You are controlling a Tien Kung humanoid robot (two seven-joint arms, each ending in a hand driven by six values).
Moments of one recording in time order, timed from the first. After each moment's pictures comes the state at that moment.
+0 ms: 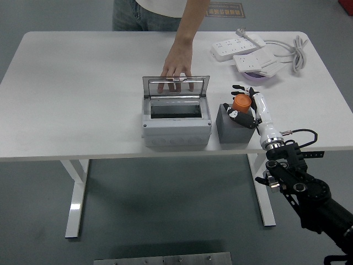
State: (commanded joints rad) left arm -0.14 0.35 -0.60 -0.43 0.51 0.21 0.37; right arm 0.48 -0.15 0.89 0.79 -1.08 -0.38 0.47
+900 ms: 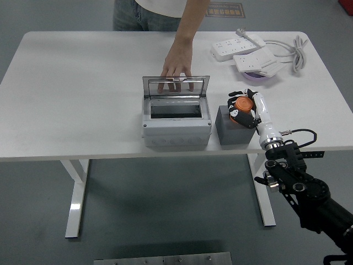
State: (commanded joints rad) left arm -0.14 0.35 -0.60 -0.43 0.52 0.22 0.37; right arm 0.48 -0.15 0.89 0.79 -1.07 -0.39 0.47
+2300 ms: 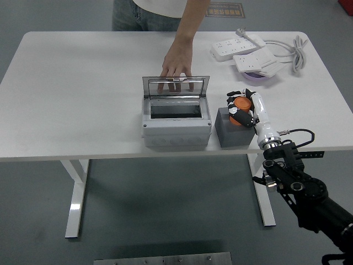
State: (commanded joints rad) left arm -0.15 0.35 -0.61 -0.43 0.54 0.23 0.37; right arm 0.49 -0.14 0.87 0.78 -1.06 -0.39 0.47
